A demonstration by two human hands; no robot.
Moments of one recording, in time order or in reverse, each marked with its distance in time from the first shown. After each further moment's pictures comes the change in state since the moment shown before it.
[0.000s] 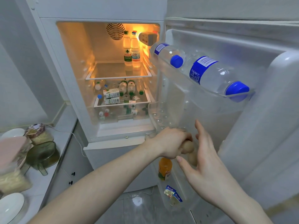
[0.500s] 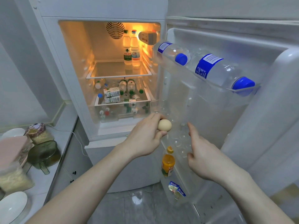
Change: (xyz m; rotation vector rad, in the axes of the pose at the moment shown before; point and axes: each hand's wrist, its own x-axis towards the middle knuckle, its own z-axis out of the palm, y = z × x) left_hand -0.075 -0.032 -0.018 -0.214 0.407 -0.216; right_hand 0.022 -0.020 -0.010 -0.359 -0.295 0.156
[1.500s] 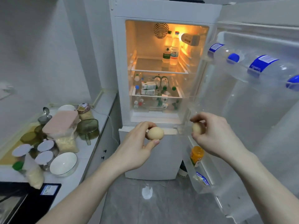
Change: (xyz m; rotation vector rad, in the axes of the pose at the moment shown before) left_hand -0.189 -0.024 -0.075 -0.143 0.166 -0.274; right_hand -0.018 -0.089 0.024 0.079 0.309 -0.218
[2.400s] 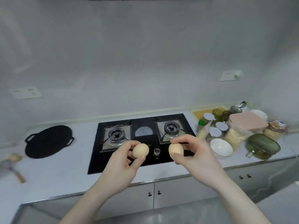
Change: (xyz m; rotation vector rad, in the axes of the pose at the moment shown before) left_hand -0.395 0.070 -0.075 0.140 1.115 -1.148; right_hand -0.160 -0.291 0.158 0.808 -1.243 -0.838
